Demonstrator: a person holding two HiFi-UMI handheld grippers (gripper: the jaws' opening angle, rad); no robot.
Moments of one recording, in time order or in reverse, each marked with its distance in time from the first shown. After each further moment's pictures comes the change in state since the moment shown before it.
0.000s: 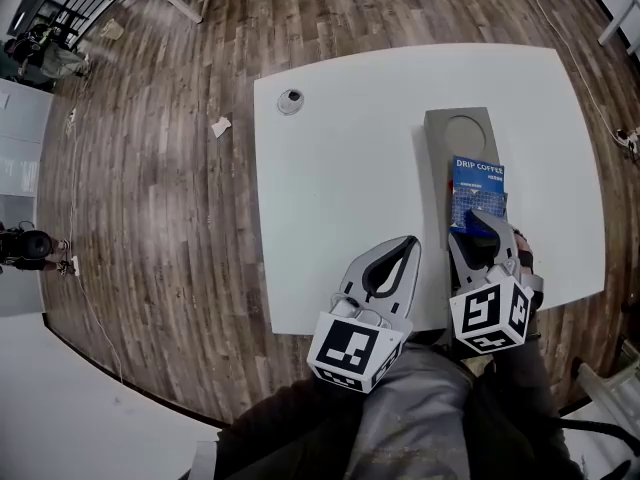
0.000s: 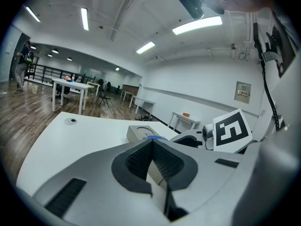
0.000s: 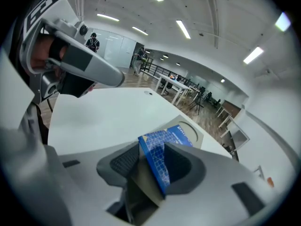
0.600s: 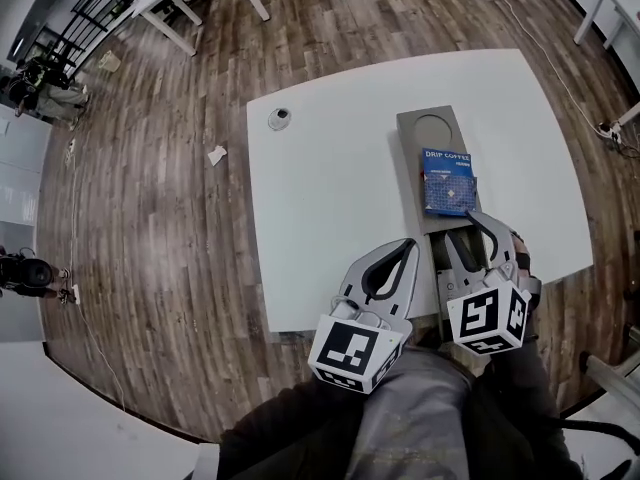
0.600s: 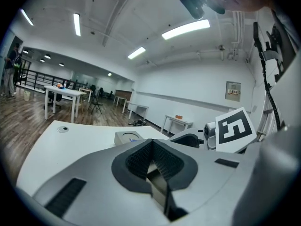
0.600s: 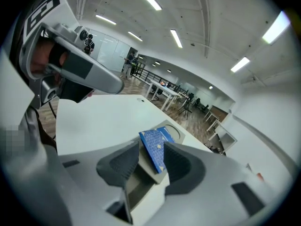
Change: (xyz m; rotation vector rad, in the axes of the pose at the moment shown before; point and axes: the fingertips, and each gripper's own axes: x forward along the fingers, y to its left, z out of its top) left arm -0.024 -0.052 0.009 0.066 -0.052 -0.065; right arm -0.062 -0.004 -0.004 0.019 -0.062 -0.132
